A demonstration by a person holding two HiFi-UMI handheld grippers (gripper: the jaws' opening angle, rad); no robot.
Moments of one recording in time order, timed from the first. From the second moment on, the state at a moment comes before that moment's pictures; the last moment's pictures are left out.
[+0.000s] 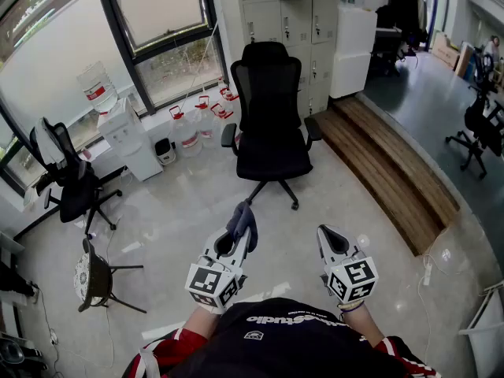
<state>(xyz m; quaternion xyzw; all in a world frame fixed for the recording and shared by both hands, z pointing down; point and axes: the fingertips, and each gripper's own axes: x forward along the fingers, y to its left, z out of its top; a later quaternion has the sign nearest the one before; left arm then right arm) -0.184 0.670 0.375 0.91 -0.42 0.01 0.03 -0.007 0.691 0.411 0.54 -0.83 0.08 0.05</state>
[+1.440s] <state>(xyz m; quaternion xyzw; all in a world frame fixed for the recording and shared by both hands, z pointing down) -0.152 0.659 0.381 0.91 -0.41 0.03 0.02 0.014 0.681 0.417 0.55 -0.83 0.08 0.04</state>
